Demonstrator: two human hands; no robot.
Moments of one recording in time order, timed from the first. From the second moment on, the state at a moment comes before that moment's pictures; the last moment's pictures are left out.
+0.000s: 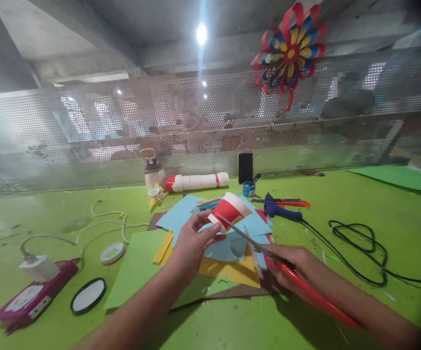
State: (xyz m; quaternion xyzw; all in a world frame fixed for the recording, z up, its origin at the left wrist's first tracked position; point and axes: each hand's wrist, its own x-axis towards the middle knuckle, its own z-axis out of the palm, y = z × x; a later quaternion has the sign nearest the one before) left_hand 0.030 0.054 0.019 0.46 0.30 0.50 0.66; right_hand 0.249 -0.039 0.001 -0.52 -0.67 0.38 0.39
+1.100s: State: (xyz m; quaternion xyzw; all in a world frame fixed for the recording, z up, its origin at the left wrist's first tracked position) left_hand 0.033 0.051 0.020 0.44 0.32 0.54 0.64; right_hand 0.244 -0.048 0.010 -0.56 -0.77 0.18 0.26
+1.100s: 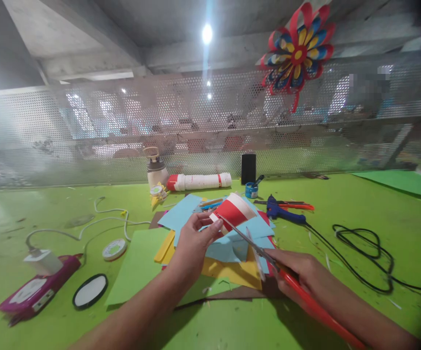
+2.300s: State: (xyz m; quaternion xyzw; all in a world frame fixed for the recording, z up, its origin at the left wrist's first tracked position) left_hand 0.026 0.058 0.024 0.41 0.29 0.47 0.72; right_hand 0.264 -0.036 0.010 -0.55 -0.79 0.15 0.22
